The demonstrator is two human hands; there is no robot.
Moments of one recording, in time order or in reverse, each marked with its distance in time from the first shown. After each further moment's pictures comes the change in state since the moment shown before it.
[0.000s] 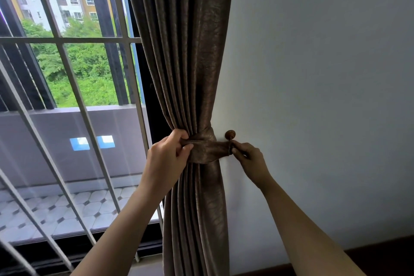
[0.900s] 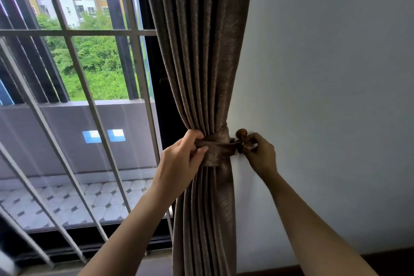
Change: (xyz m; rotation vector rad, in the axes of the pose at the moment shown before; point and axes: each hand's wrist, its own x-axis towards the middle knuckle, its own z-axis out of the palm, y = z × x) left_hand -0.007 -0.008 0.012 -0.071 0.030 0.129; right_hand 0.017 -0.014 0.007 -0.140 0.179 0.099
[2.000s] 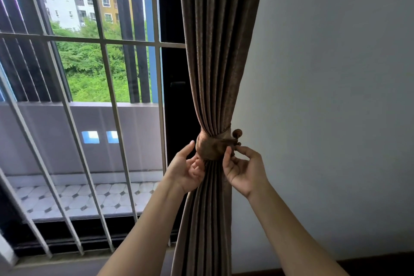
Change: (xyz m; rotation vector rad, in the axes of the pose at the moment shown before) left_hand -0.020 0.012 0.004 -1.685 -0.070 -1.534; right_hand -0.096 -0.100 -0.033 1.718 -0.328 0.903
